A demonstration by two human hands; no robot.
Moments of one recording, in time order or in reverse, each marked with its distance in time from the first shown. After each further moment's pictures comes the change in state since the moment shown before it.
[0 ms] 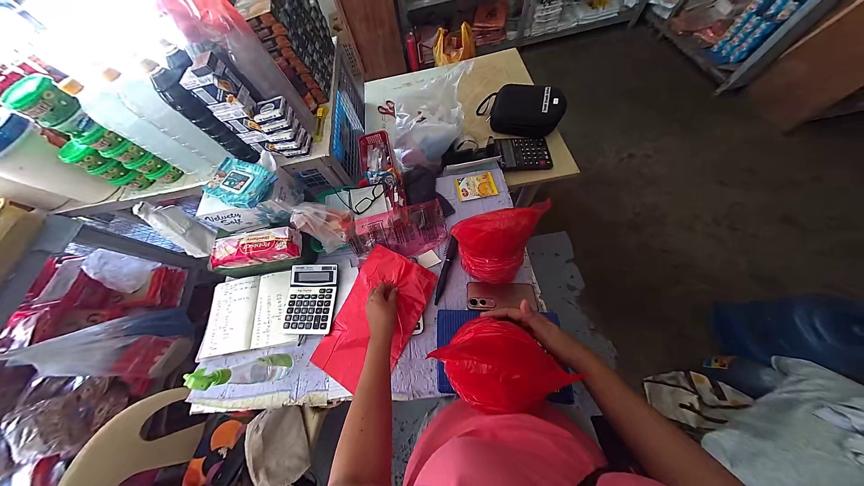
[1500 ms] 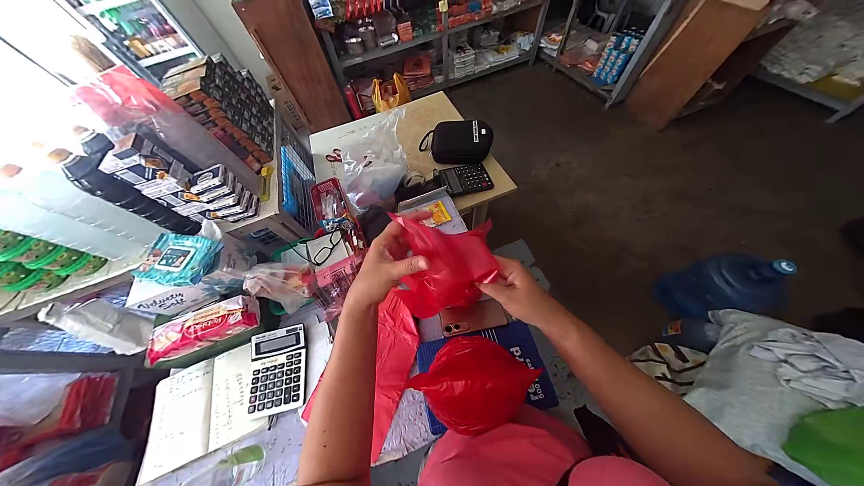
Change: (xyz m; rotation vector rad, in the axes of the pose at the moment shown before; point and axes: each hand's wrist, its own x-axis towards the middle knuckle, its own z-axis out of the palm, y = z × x) left_hand 0.022 0.248 -0.097 -0.900 -0.770 0.747; right_hand 0.035 -0.128 -0.012 -0.069 0.496 -0.437
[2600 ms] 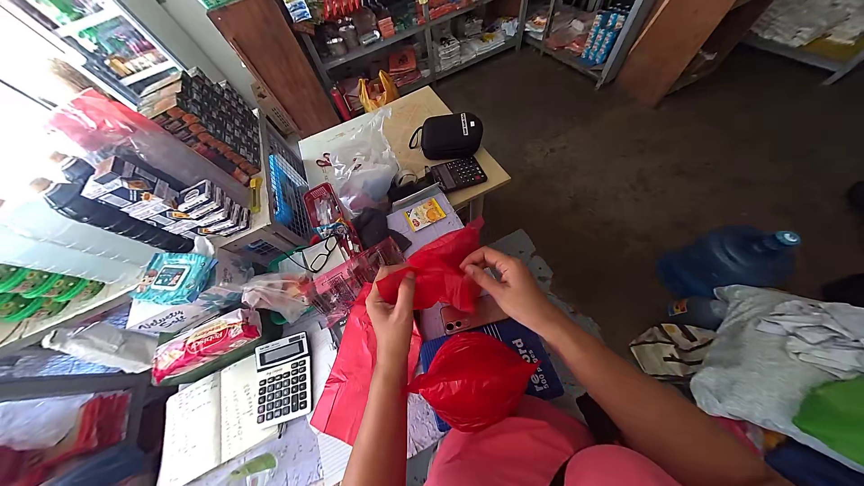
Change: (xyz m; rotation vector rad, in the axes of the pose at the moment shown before) left_hand -0.046 -0.045 0.060 0.241 0.673 0.227; right_hand -0.003 -0.002 0.001 -0.349 0.150 0.084
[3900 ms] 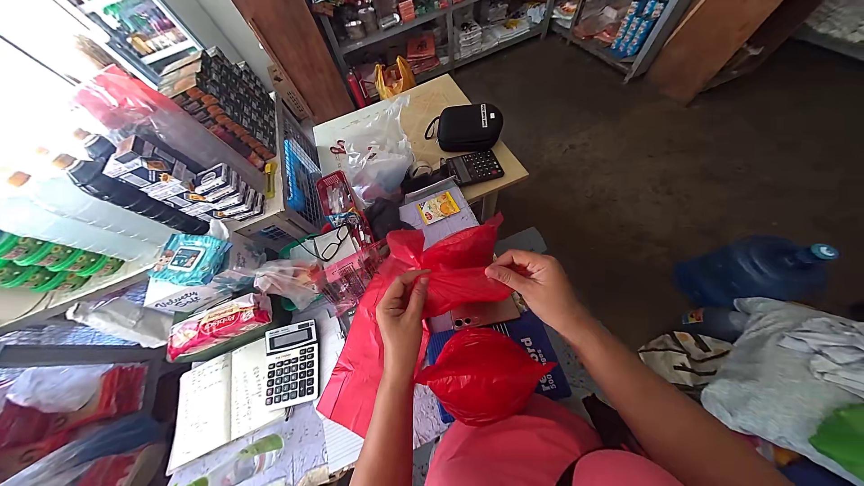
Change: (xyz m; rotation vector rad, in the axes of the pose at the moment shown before) left_hand -0.012 -0.003 -0.015 0.032 -0.094 -0.061; right_hand 0.000 0.005 -0.008 0.104 0.090 -0.066
